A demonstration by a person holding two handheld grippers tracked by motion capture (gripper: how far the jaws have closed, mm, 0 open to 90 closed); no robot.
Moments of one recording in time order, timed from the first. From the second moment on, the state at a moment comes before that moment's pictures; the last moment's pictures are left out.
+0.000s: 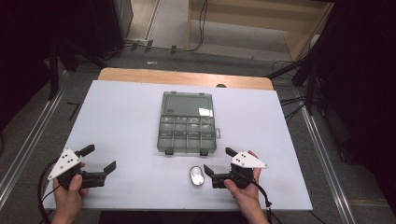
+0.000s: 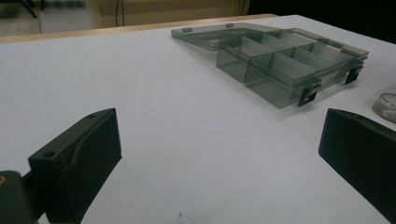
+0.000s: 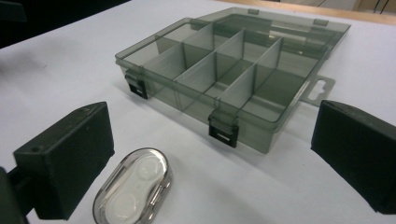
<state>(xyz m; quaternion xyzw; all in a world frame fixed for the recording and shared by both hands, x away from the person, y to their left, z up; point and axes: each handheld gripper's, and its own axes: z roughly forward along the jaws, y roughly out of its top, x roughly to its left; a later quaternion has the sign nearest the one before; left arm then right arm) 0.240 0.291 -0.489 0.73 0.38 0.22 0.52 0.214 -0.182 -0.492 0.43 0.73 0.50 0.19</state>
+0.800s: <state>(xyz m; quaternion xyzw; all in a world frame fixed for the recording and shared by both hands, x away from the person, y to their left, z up) 0.242 0.289 -0.491 0.73 0.38 0.22 0.52 0.210 -0.150 -0.506 0.44 0.76 0.46 0.14</state>
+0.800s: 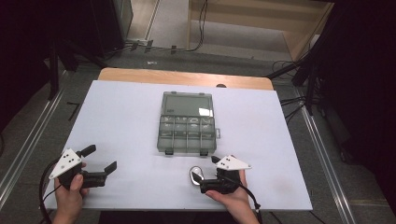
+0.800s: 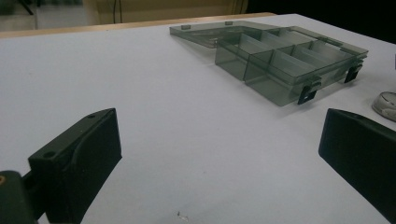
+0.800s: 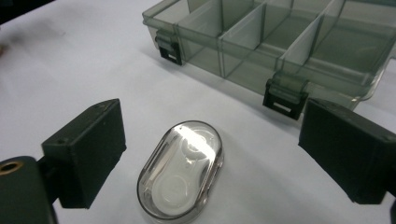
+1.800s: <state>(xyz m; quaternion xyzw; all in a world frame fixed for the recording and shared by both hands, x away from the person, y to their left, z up) 0.243 0.290 -0.492 0.73 0.38 0.22 0.52 0.205 -0.127 -0.515 0.44 0.79 0.40 0.14</state>
